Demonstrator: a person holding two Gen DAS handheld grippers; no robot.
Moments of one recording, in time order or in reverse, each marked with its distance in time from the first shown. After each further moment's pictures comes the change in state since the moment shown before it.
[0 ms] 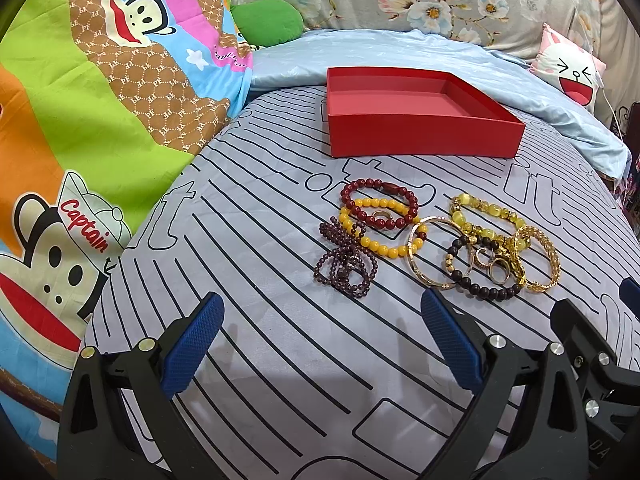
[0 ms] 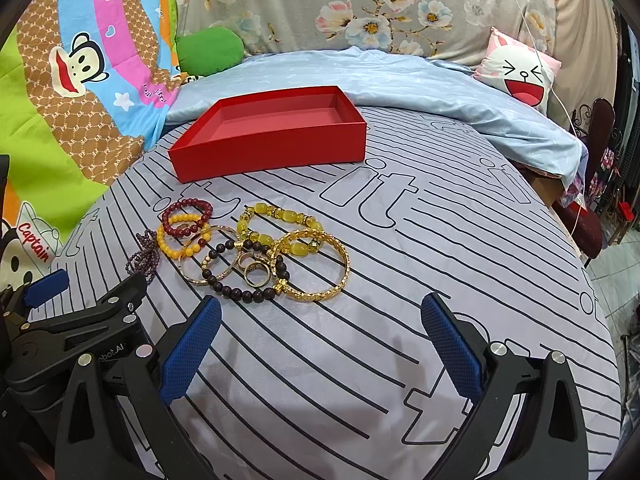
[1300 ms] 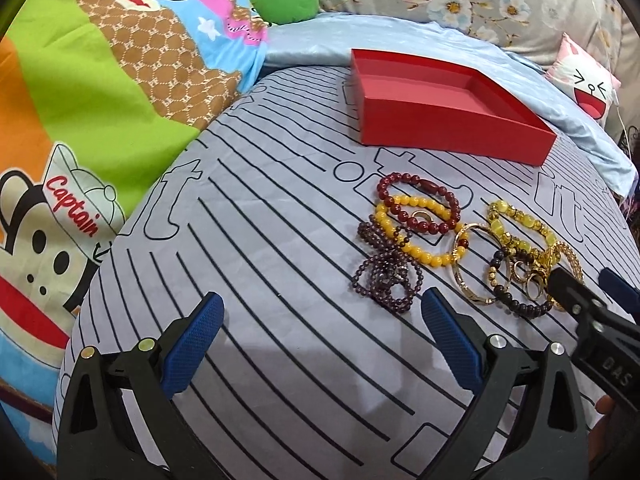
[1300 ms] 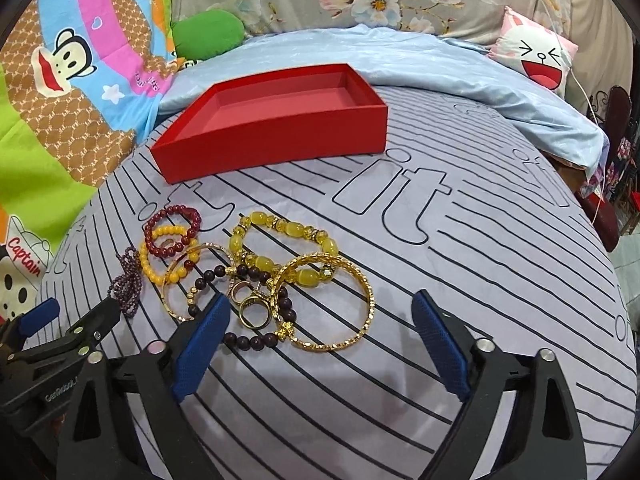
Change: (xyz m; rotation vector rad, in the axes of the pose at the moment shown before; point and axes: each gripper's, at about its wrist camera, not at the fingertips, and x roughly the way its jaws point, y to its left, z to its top) left arm 0.029 0.027 0.007 -0.077 0.055 -0.040; right arm 0.054 0.003 0.025 0.018 0.097 0.042
